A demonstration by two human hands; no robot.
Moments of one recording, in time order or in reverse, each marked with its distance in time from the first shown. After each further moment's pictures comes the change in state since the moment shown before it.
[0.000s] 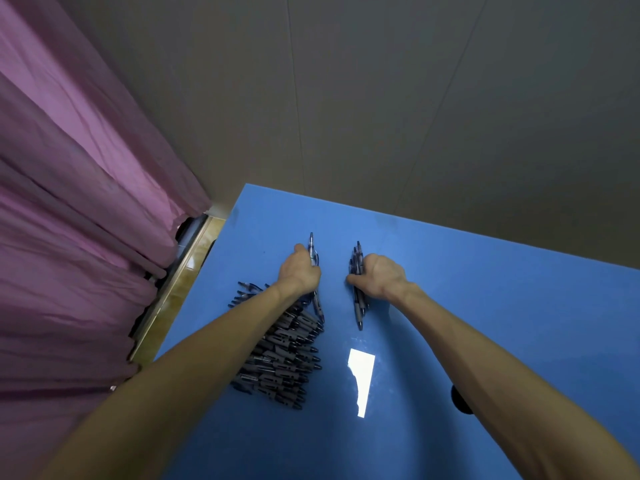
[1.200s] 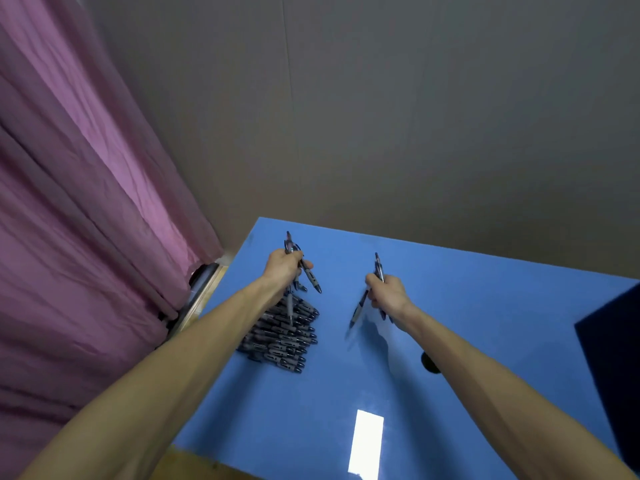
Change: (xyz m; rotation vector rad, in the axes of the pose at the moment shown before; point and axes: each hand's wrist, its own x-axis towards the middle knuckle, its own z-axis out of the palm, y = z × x) left_hand -0.163 0.011 -0.056 -0.685 0.122 0.063; right_hand -0.152 0.031 -0.004 0.945 0.148 0.010
